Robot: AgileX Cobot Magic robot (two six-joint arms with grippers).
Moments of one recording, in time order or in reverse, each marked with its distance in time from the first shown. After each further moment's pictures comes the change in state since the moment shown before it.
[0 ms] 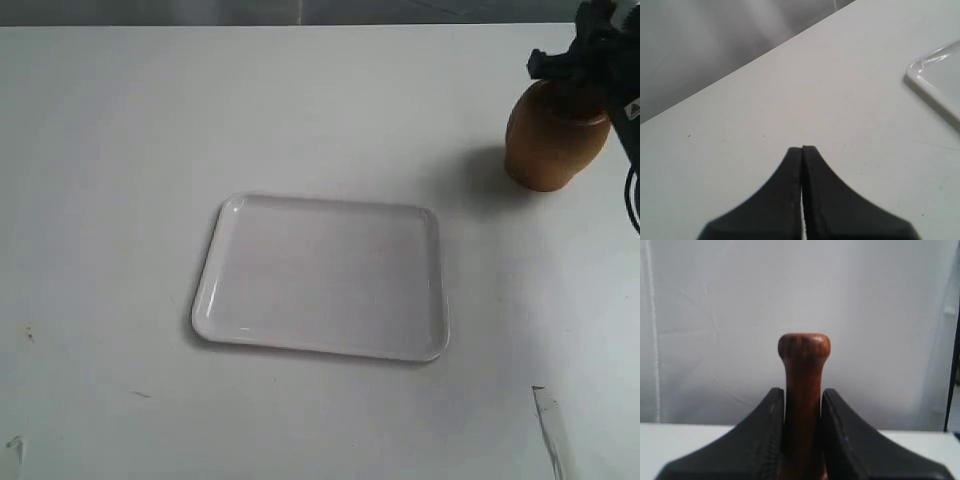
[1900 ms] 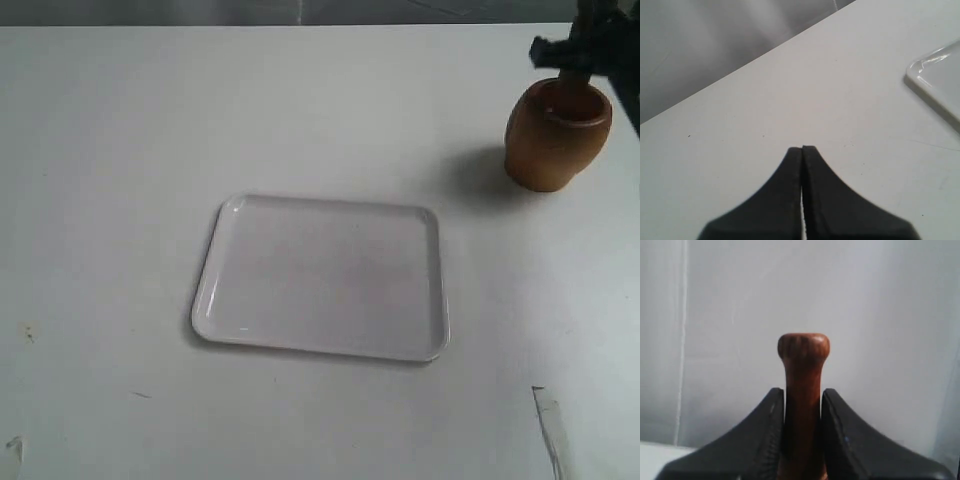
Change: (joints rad) left arm 0.000 0.000 0.000 0.000 0.000 0.000; right arm 0.000 -0.107 0.025 -0.081 0.003 -0.018
